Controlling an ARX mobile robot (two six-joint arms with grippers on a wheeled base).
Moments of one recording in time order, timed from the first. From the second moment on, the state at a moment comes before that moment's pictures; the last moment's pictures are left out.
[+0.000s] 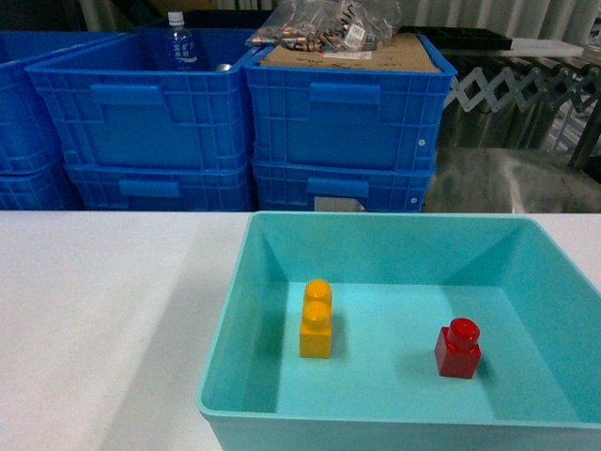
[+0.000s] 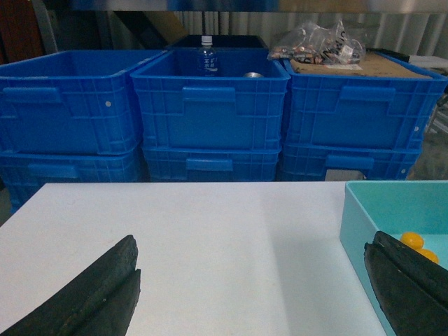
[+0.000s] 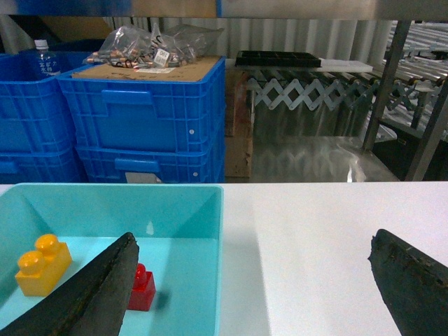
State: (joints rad) left arm 0.00 0.01 0.02 0.00 0.00 0.00; right arm 0.00 0.00 0.01 0.00 0.00 0.00
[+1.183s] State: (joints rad) left arm 0.00 0.01 0.02 0.00 0.00 0.00; right arm 0.40 1.52 0.72 0.07 0.01 0.11
